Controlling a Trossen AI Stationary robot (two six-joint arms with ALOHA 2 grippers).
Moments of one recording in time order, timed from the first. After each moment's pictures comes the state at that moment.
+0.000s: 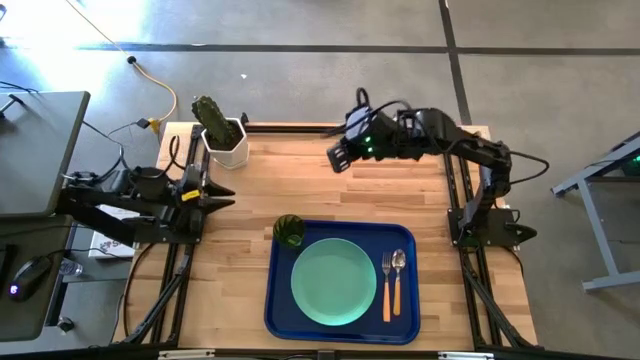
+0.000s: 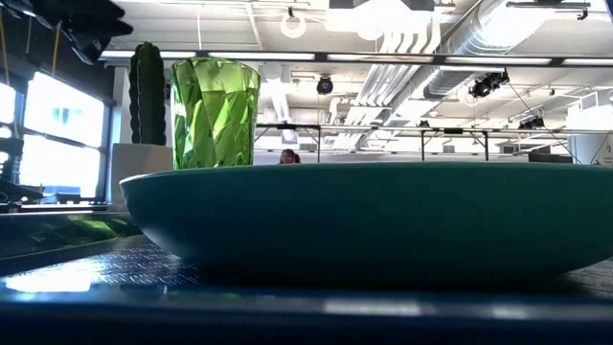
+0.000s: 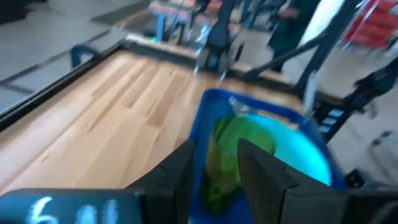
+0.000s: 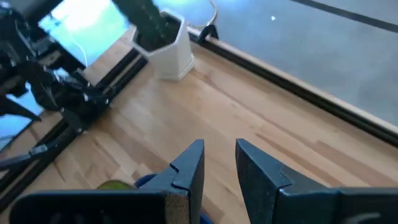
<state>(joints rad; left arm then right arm) -0.19 0.25 0.57 -0.59 -0.26 -0.29 -0.06 1.81 2.30 -1.31 0.40 0.73</state>
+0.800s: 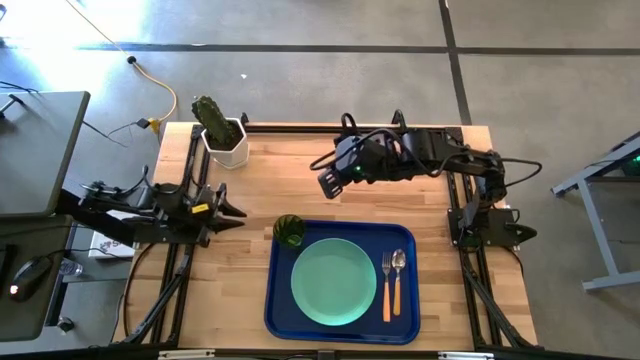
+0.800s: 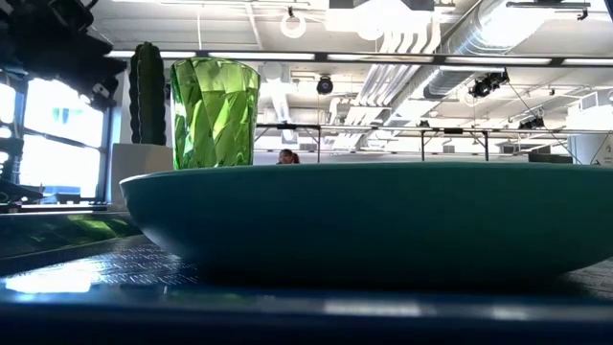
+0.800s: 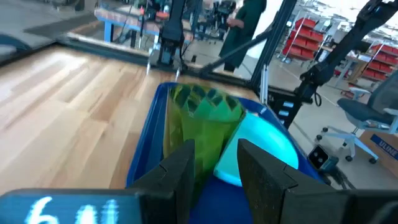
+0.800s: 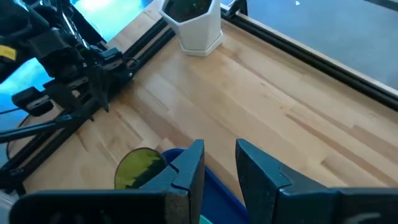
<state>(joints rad) -0.19 0.00 0.16 -0.28 -0.06 -0.26 0.06 1.86 2.30 -1.30 0.39 0.79</state>
